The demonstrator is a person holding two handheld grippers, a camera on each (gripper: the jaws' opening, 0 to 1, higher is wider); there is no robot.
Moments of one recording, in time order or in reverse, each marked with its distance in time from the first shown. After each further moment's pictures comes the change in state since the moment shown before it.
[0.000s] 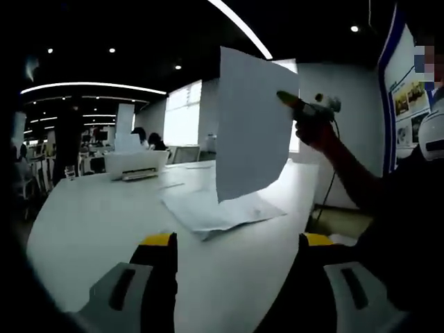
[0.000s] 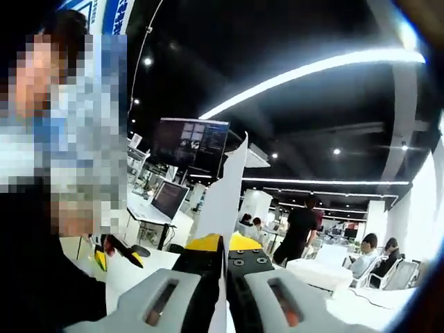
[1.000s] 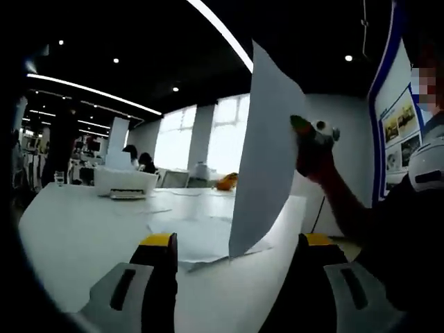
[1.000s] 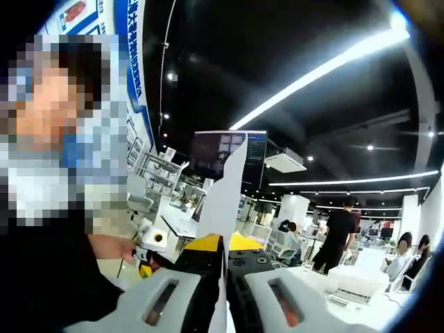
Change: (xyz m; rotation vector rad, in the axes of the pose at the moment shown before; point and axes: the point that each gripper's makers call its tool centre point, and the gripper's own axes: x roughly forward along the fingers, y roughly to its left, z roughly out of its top) left arm 0.003 -0.016 0.044 -0.058 -0.209 -0.093; right arm 0.015 0.068 0.033 0.061 -0.042 0.234
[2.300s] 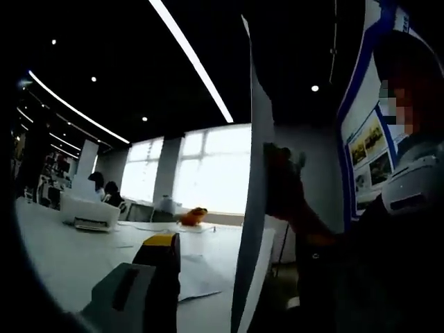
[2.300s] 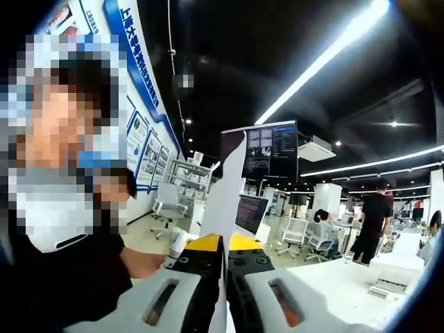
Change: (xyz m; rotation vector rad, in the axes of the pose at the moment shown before) left arm 0.022 -0.059 0.042 0.010 -0.177 -0.230; right arm 0.037 0.056 0.001 0.135 0.012 0.200
